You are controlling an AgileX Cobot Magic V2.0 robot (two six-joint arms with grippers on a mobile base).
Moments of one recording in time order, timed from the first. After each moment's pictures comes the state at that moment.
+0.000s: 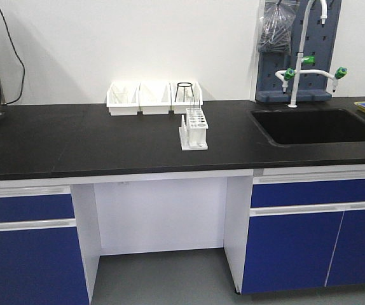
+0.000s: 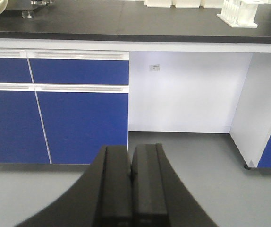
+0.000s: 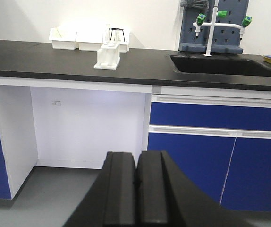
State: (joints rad) left arm 0.08 -0.02 0.03 0.05 0.29 -0.16; right arm 0.11 -0.01 0.03 -0.13 0.15 0.06
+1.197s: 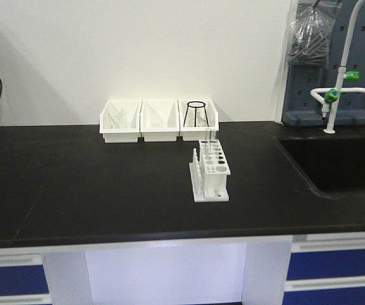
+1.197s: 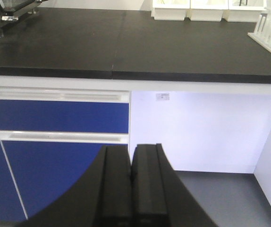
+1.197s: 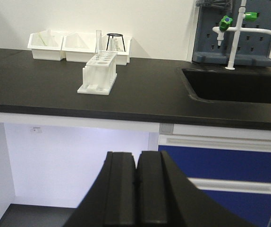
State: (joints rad) left arm 0.08 -0.02 0.03 0.05 0.29 -0.16; right arm 0.11 -0.01 0.03 -0.13 0.15 0.06
